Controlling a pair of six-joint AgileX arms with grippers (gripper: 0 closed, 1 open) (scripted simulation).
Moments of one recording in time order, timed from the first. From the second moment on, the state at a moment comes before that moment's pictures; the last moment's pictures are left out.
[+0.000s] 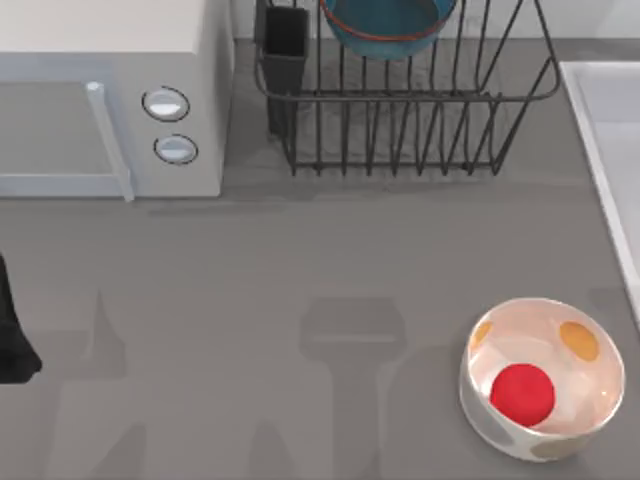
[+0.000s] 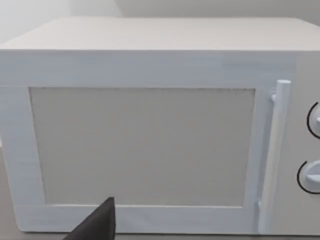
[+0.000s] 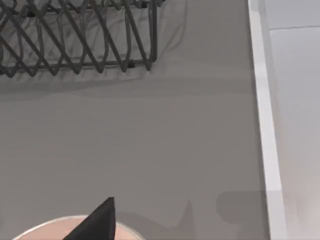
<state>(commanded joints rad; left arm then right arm) 0.00 0.00 0.00 0.00 0.00 0.00 0.17 0.48 0.36 -0.35 0.00 0.18</state>
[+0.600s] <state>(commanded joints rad) 0.00 0.00 0.00 0.00 0.00 0.00 0.45 1.37 0.92 -0.93 -0.01 0.46</state>
